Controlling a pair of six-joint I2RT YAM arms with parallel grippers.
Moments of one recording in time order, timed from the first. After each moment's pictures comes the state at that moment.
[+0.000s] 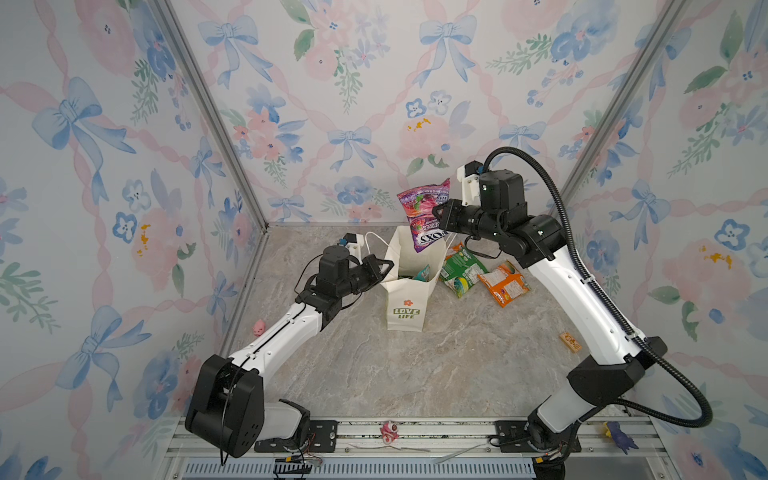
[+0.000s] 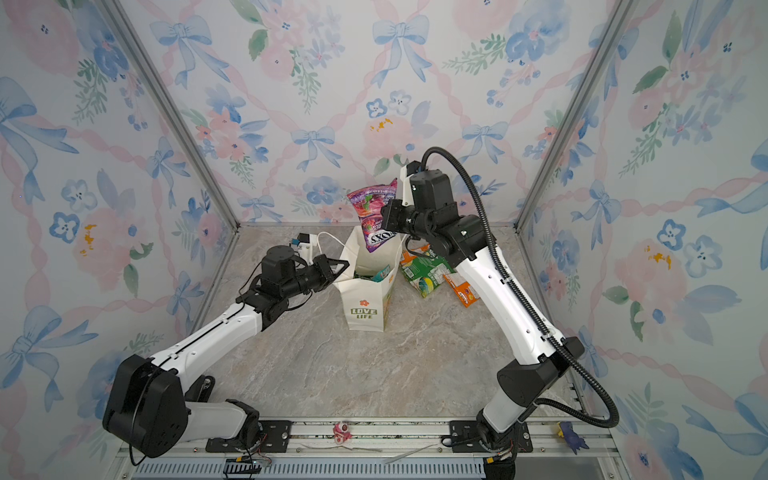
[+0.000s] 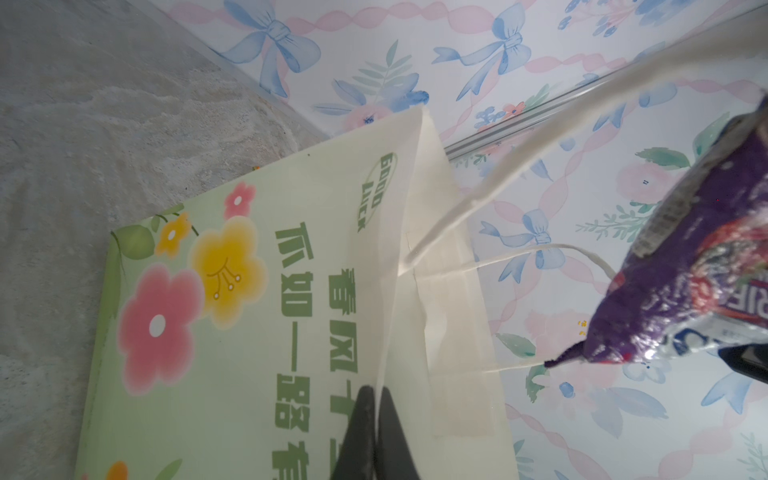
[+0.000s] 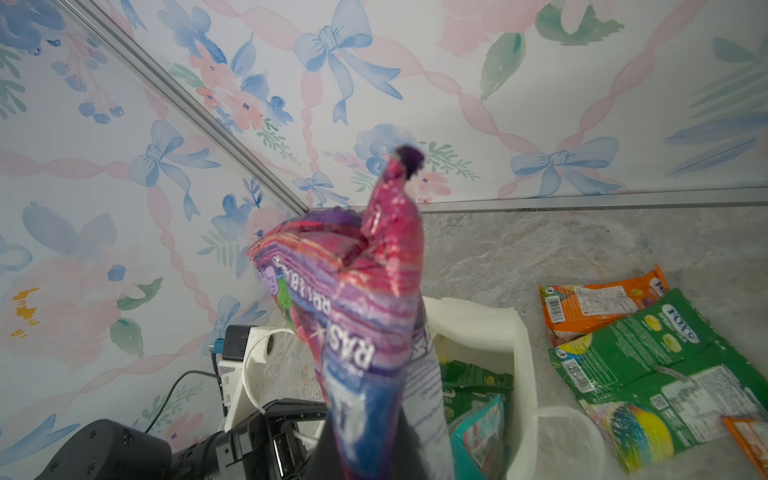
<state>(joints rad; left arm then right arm) -0.41 1.34 0.91 0.14 0.45 -0.97 0.59 1.65 2.02 -0.79 -0.03 0.53</state>
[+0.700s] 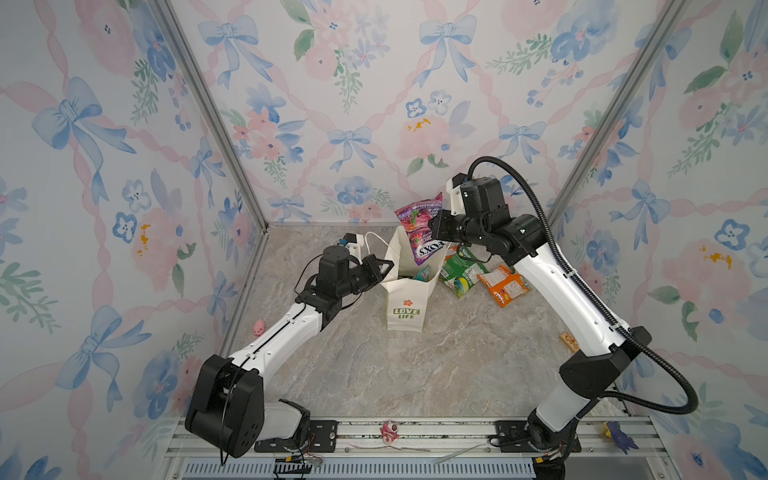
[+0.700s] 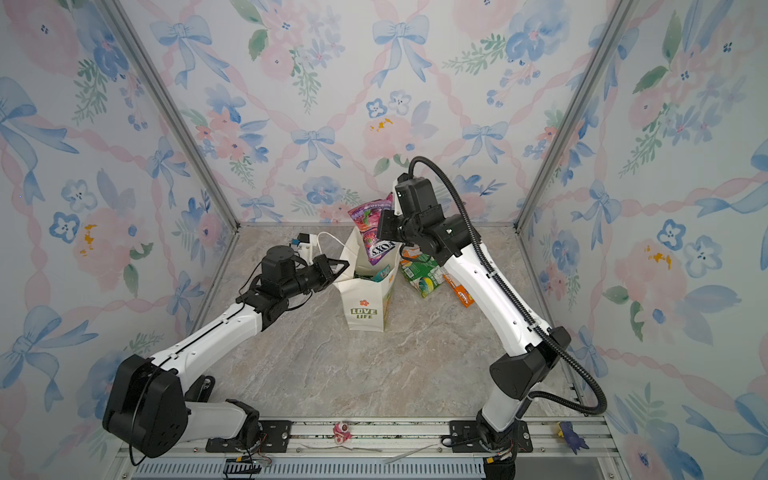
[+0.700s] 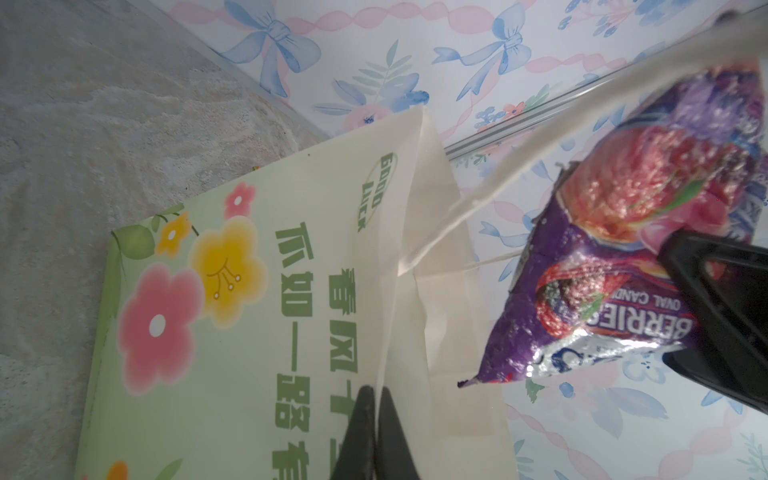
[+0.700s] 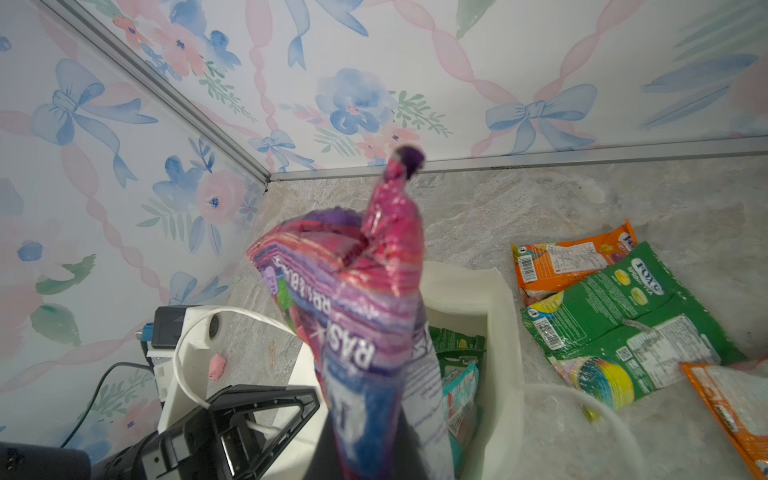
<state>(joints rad) -0.41 1.34 0.91 0.14 0.45 -0.97 0.63 1.71 2.03 -0.89 0.03 0.53</state>
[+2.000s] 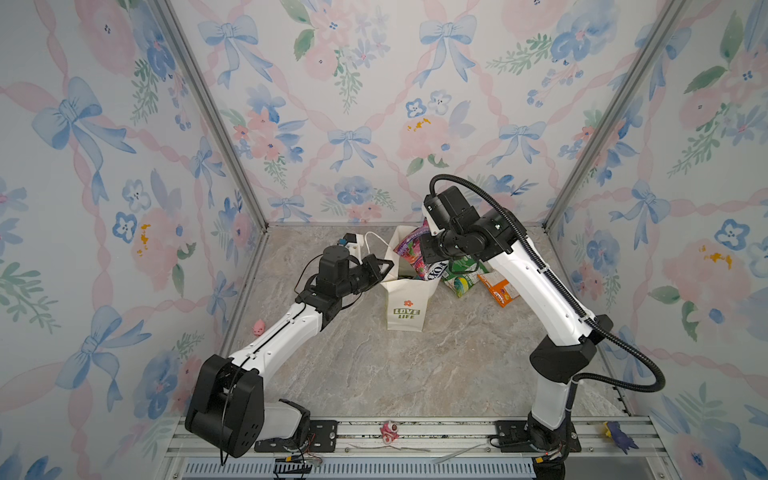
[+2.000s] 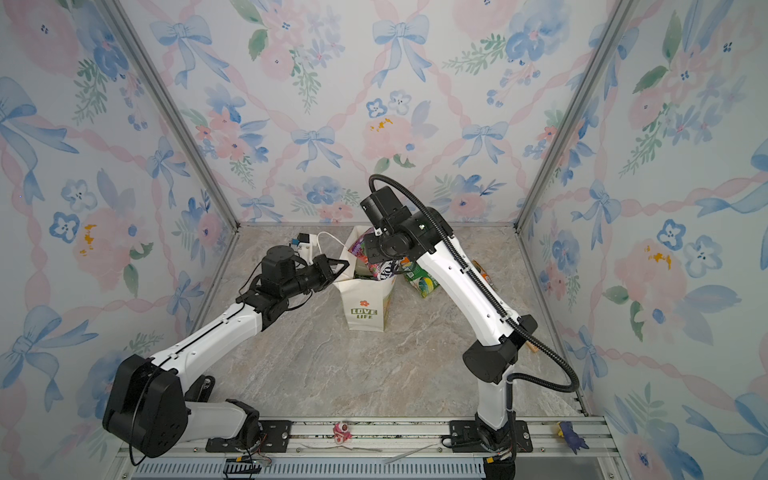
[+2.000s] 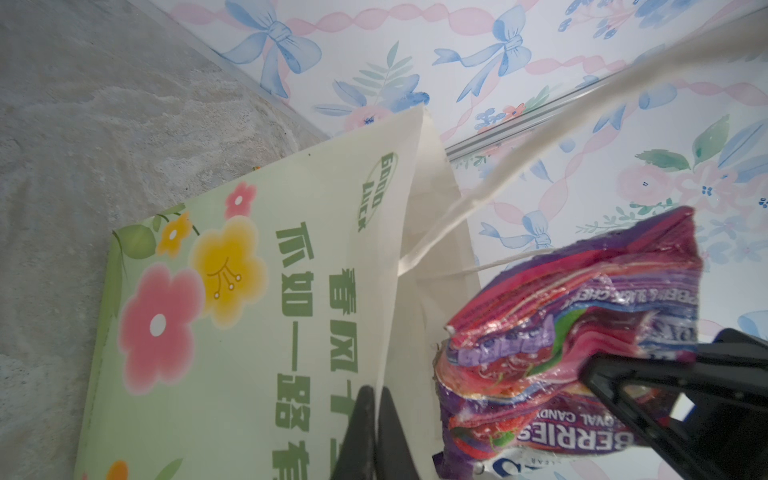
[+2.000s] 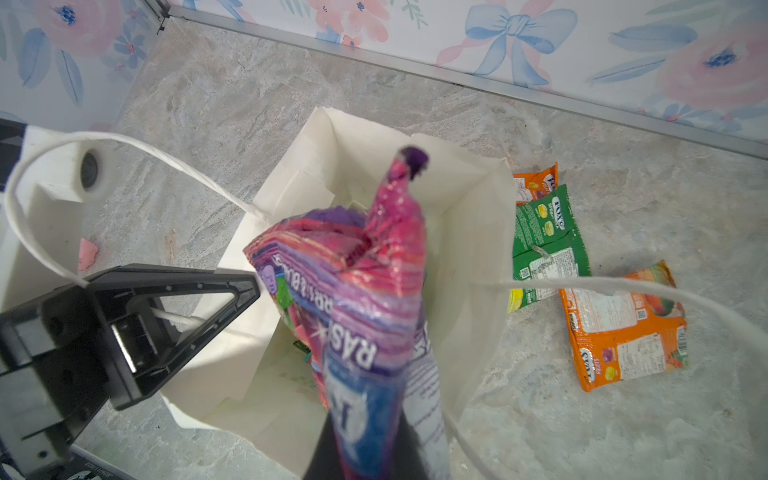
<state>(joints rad) -0.41 1.34 0.91 0.14 0.44 -0.97 0.76 1.91 2.38 -1.38 0.22 0.37</state>
